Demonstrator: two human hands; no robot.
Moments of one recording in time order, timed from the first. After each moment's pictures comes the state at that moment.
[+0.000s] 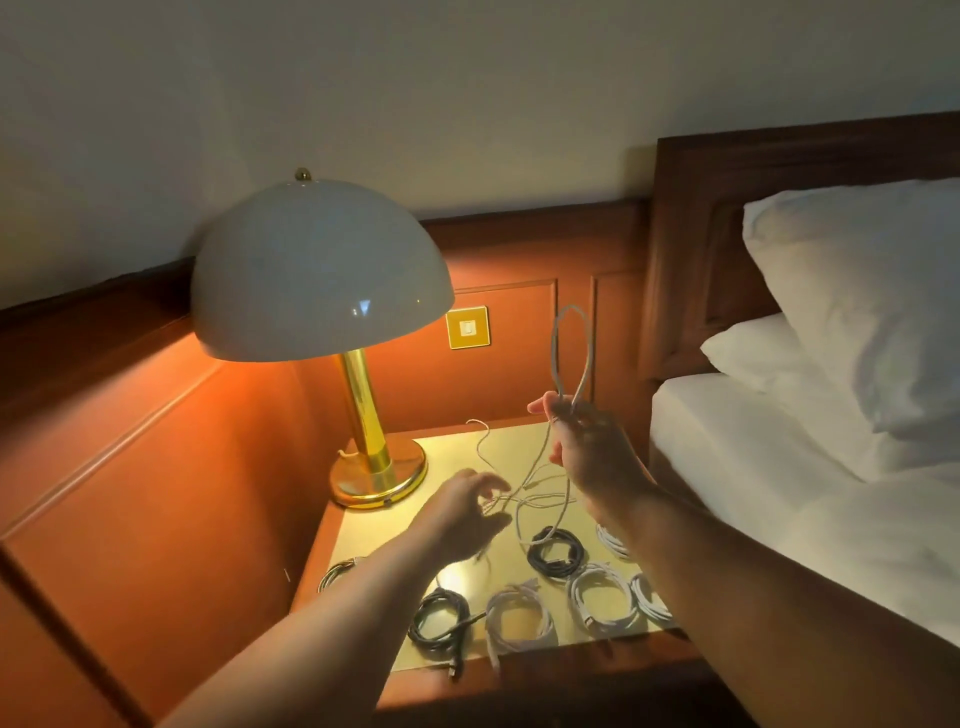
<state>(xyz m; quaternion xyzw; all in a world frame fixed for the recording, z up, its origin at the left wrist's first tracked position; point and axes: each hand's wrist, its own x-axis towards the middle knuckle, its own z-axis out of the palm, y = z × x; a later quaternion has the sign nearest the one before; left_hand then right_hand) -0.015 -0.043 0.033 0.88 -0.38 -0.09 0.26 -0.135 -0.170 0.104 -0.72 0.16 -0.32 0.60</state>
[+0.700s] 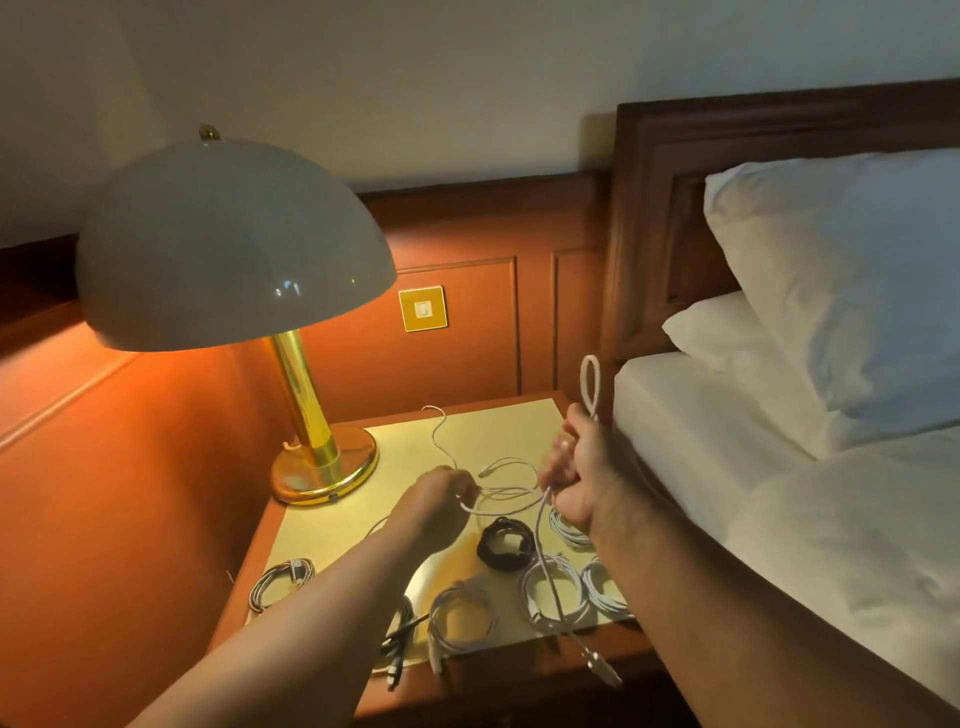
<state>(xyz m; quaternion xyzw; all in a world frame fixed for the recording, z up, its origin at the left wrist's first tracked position) -0.003 -0.095 -0.002 0.90 -0.38 -0.05 0.19 -0.149 -0.212 0.087 -0.31 0.34 -0.21 0.86</state>
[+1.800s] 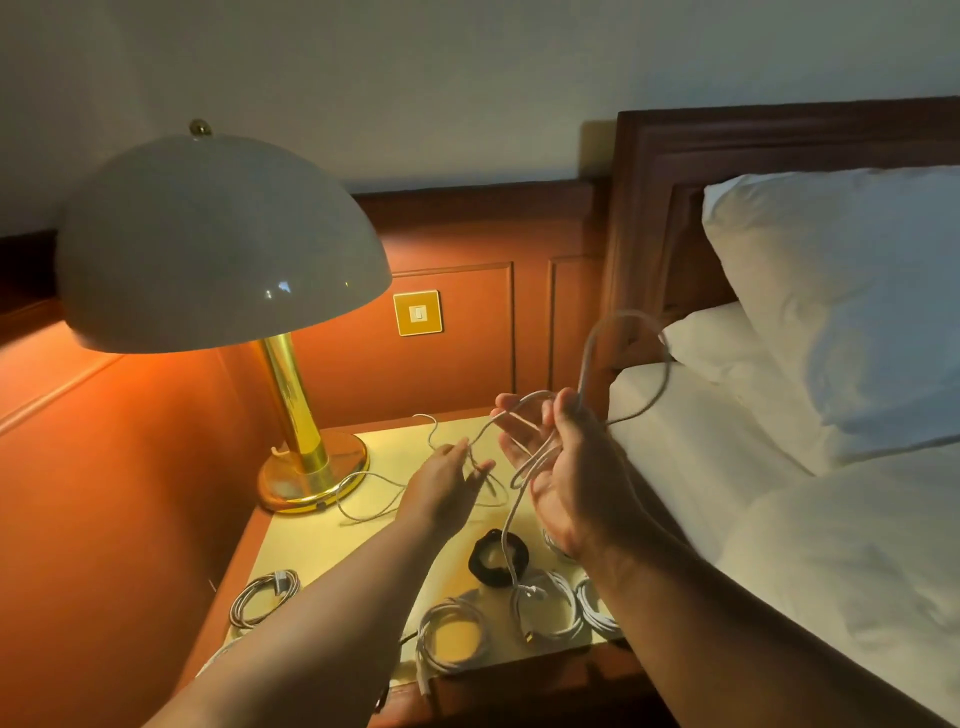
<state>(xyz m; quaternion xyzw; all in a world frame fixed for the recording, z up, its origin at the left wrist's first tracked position) -0.004 -0.126 0.009 0.90 -0.34 -0.03 0.28 -0.158 -0.188 0.100 -0.48 0.12 -0.31 0.81</state>
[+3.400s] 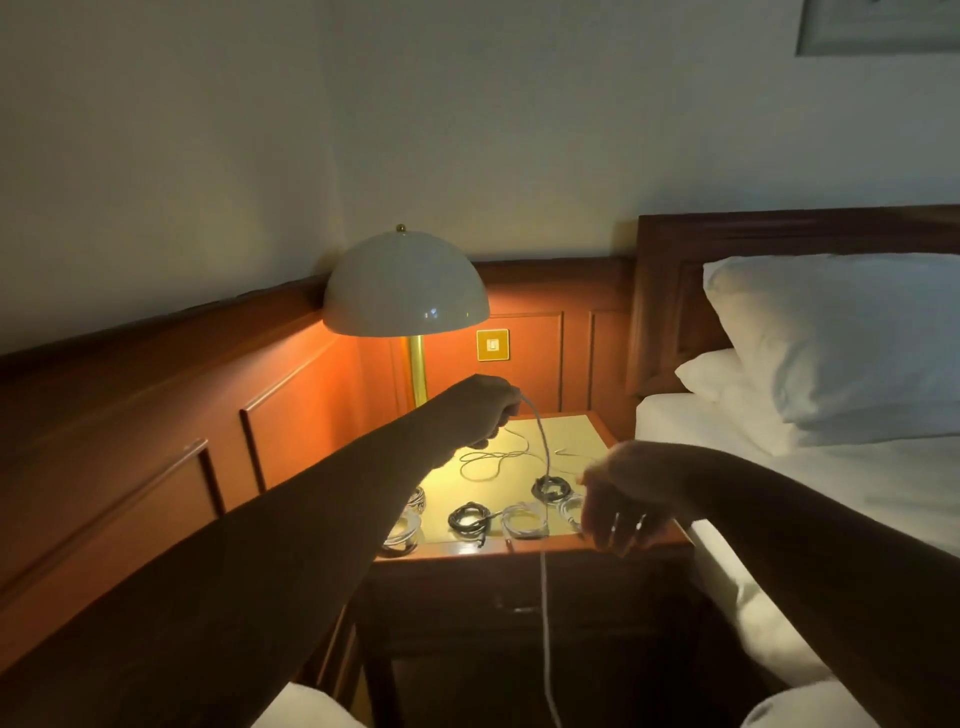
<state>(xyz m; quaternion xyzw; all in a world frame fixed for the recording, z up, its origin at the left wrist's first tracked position) -0.219 0.095 0.191 0.78 -0.31 -0.18 0.51 -0.352 -0.064 0.169 -0.84 0.24 0.17 0.47</state>
